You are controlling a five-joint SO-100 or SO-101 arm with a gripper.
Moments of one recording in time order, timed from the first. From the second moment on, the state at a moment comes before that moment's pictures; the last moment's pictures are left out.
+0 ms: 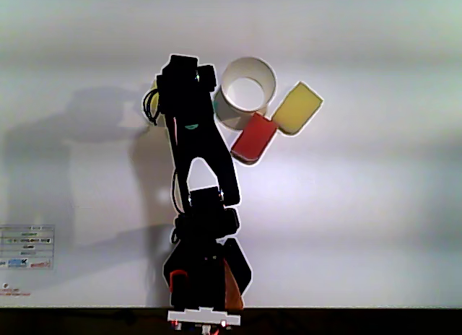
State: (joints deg) arm -11.0 96.5 111.1 60.3 12.1
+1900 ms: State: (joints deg) arm -12.9 87.6 107.4 58.8 21.2
